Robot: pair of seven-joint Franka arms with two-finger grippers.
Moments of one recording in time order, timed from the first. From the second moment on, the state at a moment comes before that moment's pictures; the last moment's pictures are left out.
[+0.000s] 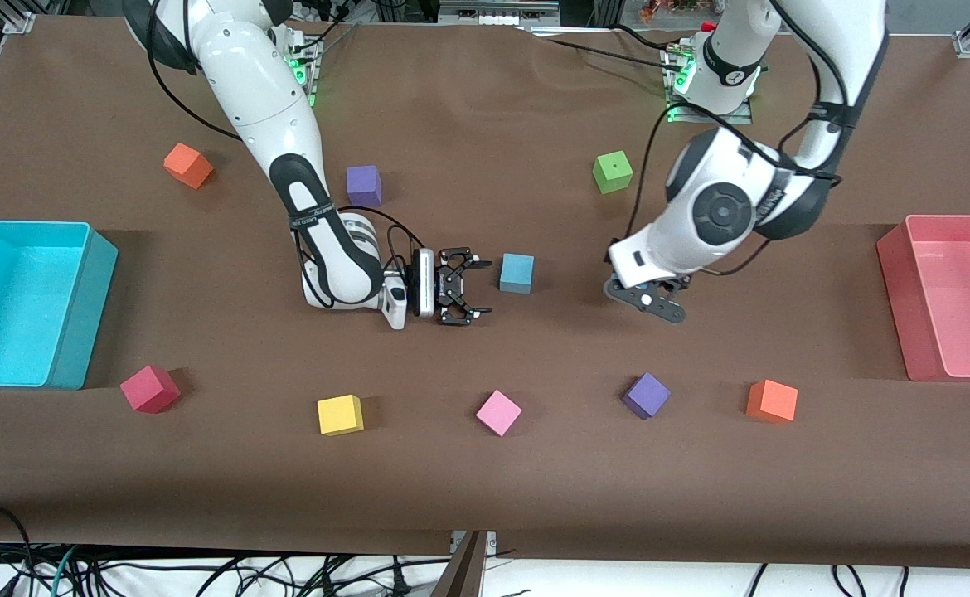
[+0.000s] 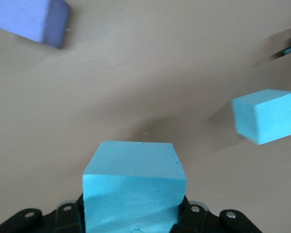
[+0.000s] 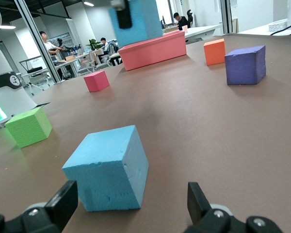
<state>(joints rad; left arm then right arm) -0.19 0.37 -0.28 -1.86 -0.02 2.07 -0.10 0.52 0.91 0.01 -1.67 1.76 2.05 -2.29</state>
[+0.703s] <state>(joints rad) -0.39 0.54 -0.29 -1.64 -0.02 2.07 -0.37 0.53 0.93 0.01 -1.67 1.79 2.05 -2.31</state>
